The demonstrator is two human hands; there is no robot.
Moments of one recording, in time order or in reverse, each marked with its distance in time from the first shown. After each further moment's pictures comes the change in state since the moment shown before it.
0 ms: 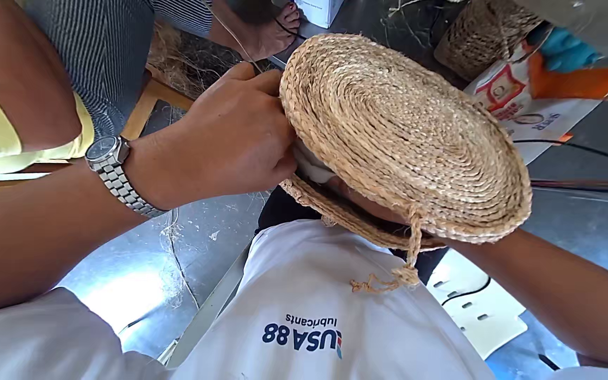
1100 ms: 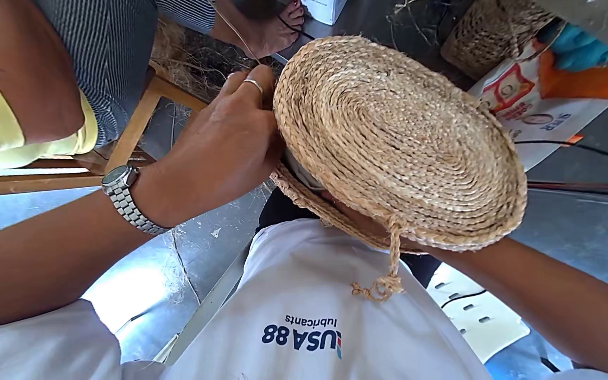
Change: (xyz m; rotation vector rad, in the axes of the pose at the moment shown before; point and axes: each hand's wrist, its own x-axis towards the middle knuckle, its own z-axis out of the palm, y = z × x) left_hand -0.012 0.012 0.006 -0.190 -0.018 -0.367; right_hand 0.003 0.003 -0.010 -0.036 -0.555 0.495
